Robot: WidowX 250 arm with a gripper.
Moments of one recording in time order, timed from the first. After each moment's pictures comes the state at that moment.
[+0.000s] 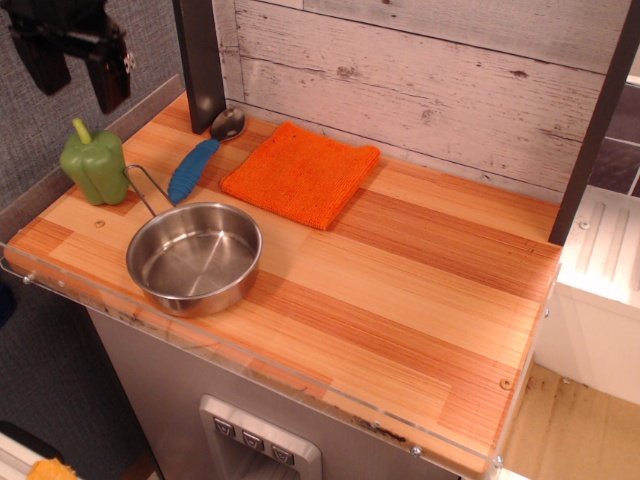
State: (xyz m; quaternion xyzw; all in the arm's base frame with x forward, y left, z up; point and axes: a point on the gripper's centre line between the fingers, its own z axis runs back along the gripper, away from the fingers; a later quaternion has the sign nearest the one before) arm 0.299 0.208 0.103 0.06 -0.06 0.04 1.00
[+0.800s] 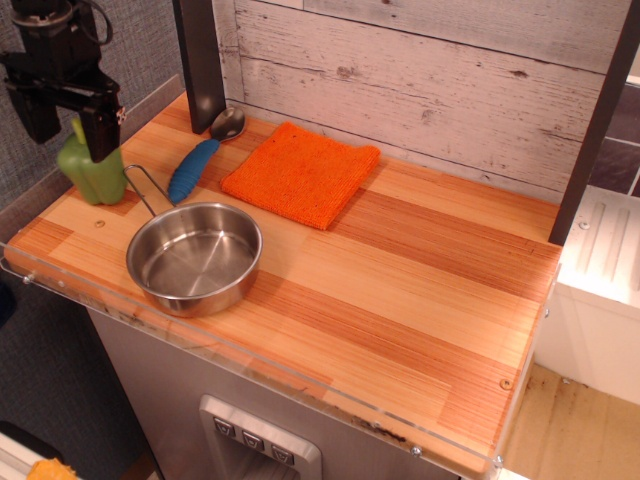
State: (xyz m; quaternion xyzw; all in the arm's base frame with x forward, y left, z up) arm 0.289 0.220 0.065 0.06 -0.02 0.05 1.00
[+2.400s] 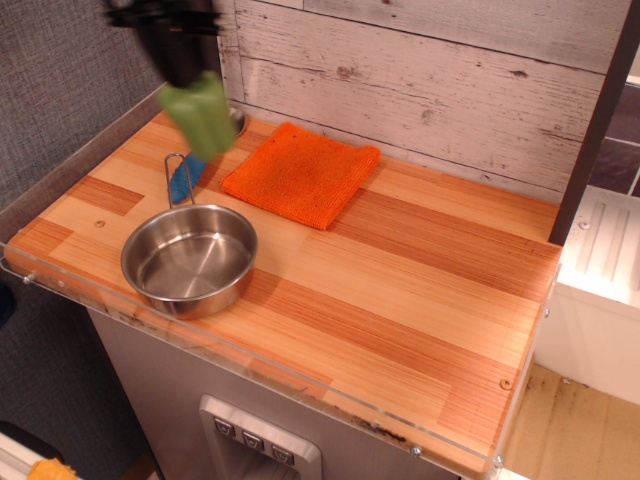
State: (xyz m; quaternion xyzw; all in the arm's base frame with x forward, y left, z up) arm 0.322 0.092 0.137 -0.07 -0.08 -0.05 0.99
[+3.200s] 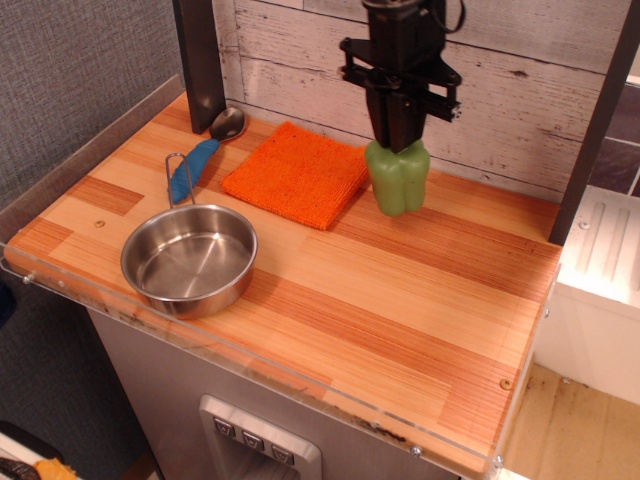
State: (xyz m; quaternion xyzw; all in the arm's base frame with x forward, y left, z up) arm 0.387 -0.026 0.079 -0.04 -0.06 -0.17 0.98
